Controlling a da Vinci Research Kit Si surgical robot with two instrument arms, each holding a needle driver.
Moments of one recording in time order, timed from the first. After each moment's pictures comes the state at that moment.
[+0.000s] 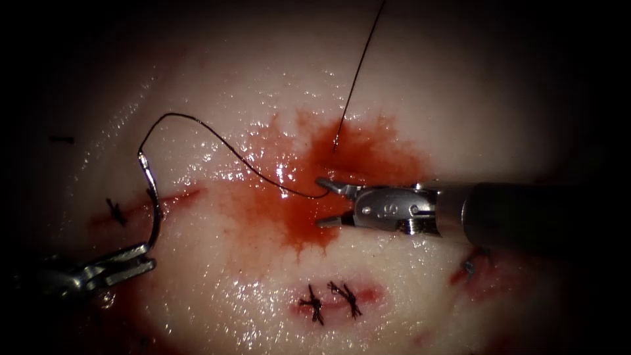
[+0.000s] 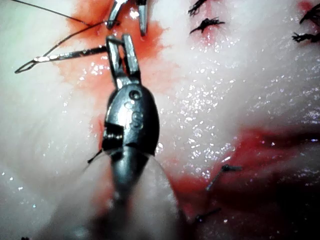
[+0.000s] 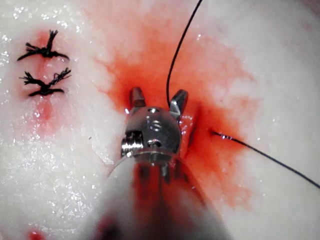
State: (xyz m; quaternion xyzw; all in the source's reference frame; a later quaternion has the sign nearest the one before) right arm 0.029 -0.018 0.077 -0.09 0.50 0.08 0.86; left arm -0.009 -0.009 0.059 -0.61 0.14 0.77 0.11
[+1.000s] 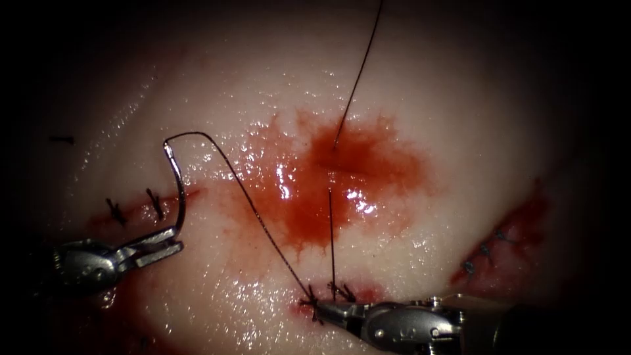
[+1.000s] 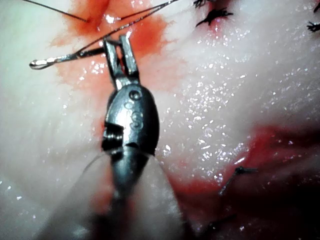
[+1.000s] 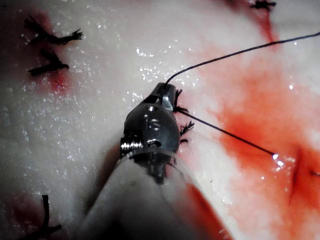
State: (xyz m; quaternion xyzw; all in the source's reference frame) right arm 0.027 -0.033 0.064 0.01 0.49 0.07 0.87; left arm -0.011 -0.009 0.065 -0.60 0.16 0.78 0.10
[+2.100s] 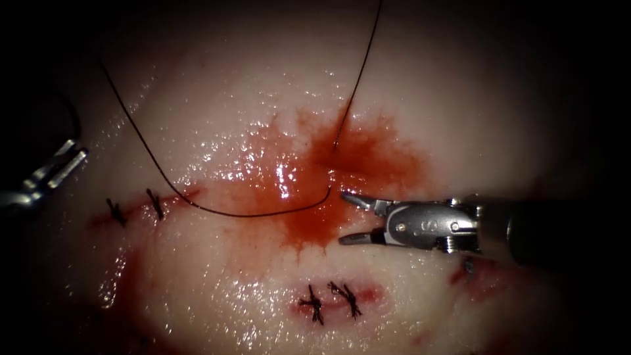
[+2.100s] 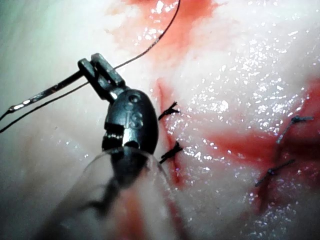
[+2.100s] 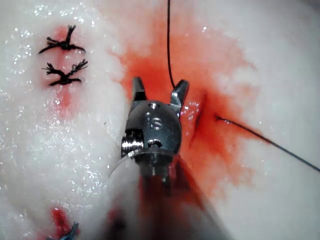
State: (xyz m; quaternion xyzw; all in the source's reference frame) right arm 0.025 -0.018 0.073 -0.09 0.53 0.10 0.84; left arm -0.001 -0.001 0.063 -0.50 0.33 0.79 0.16
